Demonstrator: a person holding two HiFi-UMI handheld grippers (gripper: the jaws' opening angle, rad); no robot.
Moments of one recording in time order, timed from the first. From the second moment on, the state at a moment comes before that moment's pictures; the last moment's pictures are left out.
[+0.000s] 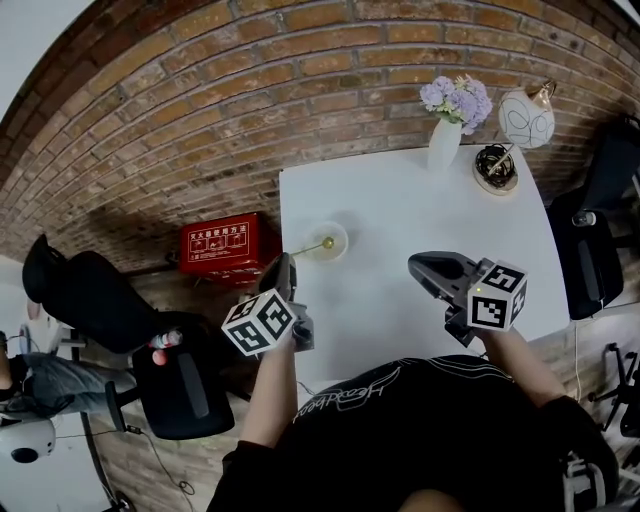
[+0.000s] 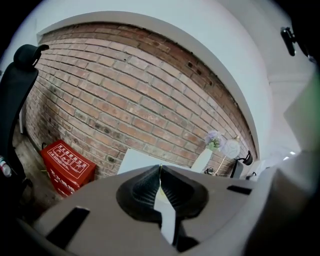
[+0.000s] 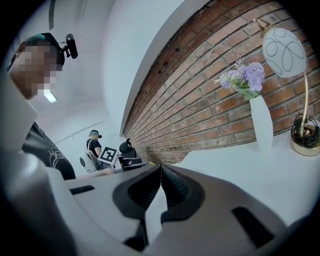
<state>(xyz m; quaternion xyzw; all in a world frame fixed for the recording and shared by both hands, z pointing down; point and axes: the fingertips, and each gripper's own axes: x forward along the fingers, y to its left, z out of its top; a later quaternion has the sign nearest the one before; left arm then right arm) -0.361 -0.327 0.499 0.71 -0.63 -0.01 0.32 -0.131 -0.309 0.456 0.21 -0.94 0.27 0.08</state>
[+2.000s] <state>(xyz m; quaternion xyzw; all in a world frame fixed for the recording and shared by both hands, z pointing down) -0.293 -0.265 0.417 0.80 -0.52 0.02 0.29 -0.161 -0.293 0.433 0.18 -0.95 0.23 0.07</state>
